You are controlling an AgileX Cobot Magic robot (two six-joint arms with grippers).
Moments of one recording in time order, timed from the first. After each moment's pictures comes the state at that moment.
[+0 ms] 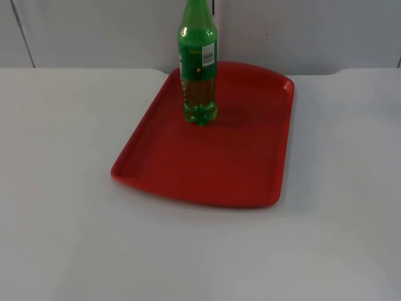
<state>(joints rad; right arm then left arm) 0.61 1.74 -1.83 0.00 0.71 -0.03 -0.02 0.00 -0.50 -0.06 1.08 0.09</state>
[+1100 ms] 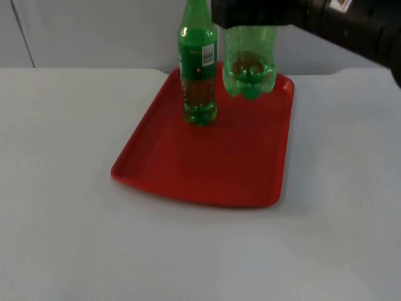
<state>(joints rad) 0.65 1.82 -0.97 -0.03 -0.83 -0.08 -0.02 0.00 -0.50 -0.06 1.08 0.09</state>
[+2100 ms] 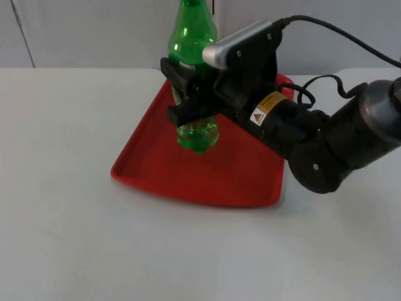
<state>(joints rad) 0.65 2.35 -1.23 -0.15 -1.19 -0.04 -0.02 0.00 -0.50 -0.06 1.08 0.09</state>
